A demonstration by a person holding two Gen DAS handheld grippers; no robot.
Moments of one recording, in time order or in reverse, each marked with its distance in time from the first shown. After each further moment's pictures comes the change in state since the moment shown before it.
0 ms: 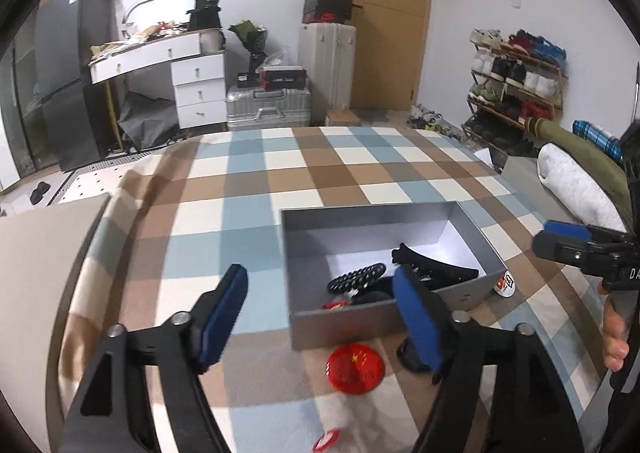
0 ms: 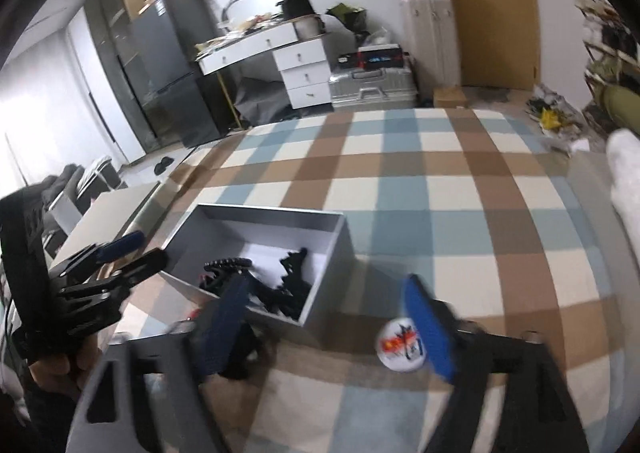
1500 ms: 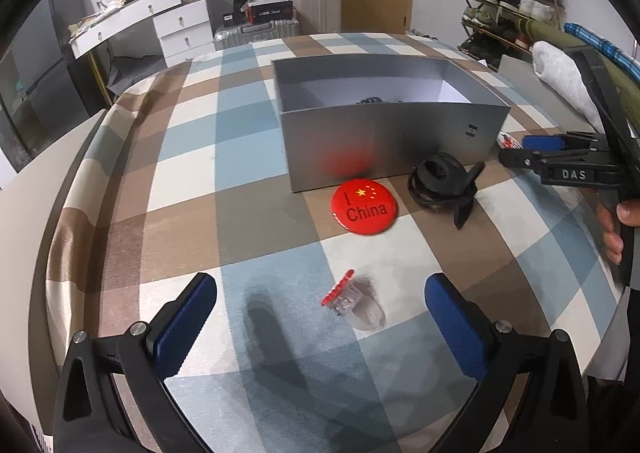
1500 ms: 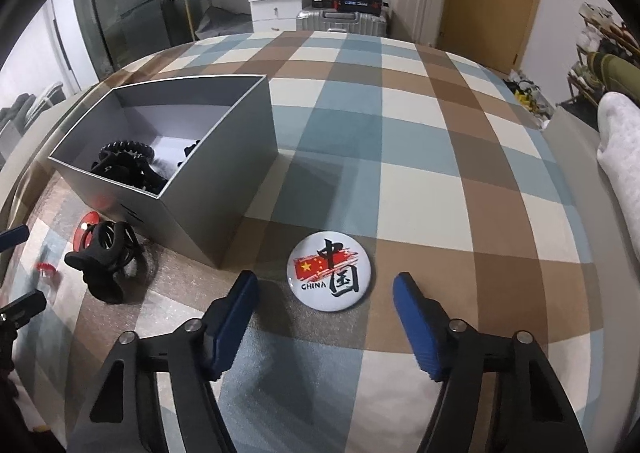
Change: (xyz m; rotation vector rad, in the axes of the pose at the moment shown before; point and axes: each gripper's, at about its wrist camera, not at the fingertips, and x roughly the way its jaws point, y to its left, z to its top) left arm 0.004 -0.005 -0.071 0.116 0.256 0.014; right arm 0.056 -0.019 -0.043 -0.147 0.195 -0.217
